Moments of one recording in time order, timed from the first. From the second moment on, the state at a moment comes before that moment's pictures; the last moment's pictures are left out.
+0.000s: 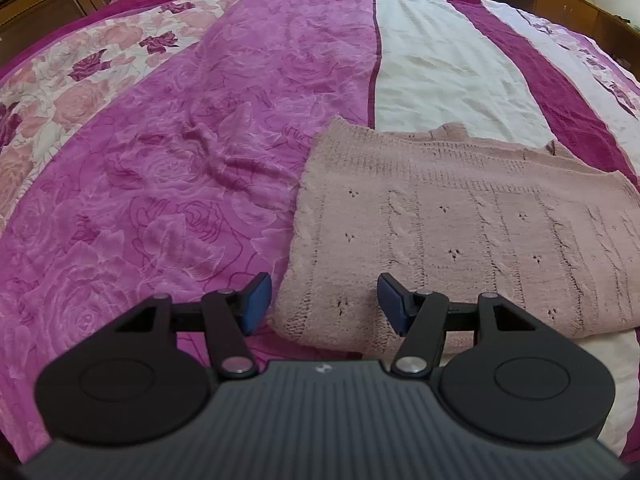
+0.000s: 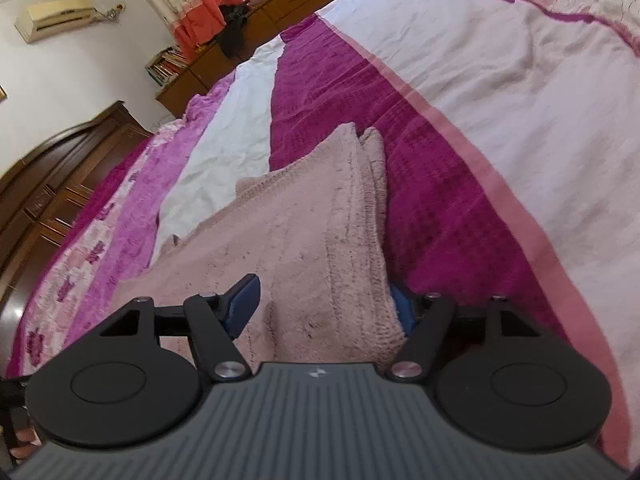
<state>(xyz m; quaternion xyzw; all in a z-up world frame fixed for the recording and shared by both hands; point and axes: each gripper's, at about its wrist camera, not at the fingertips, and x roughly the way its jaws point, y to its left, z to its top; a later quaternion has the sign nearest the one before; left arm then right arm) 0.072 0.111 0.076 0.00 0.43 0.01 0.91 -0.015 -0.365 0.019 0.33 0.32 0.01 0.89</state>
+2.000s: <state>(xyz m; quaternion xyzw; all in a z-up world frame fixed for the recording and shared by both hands) 0.091 0.193 0.124 0.06 0.38 0.06 0.92 0.078 -0.083 0.139 0.18 0.29 0.27 0.90</state>
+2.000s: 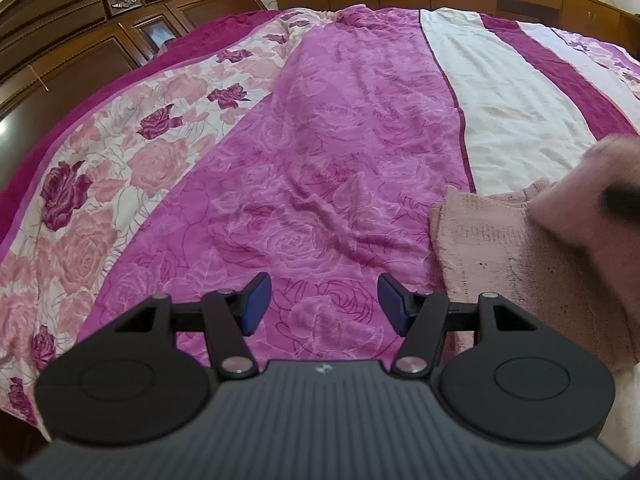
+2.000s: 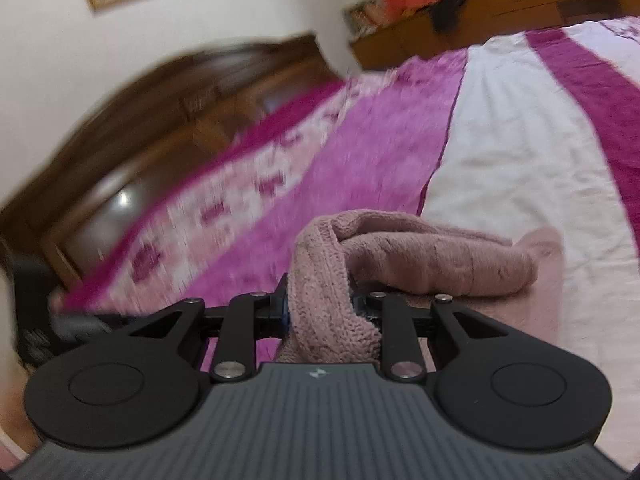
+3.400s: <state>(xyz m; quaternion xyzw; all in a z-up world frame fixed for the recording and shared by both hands) 0.153 0.076 0.079 0.09 0.33 -0.11 0.93 0.029 -0.143 0.077 0.22 0.30 0.12 0.92</state>
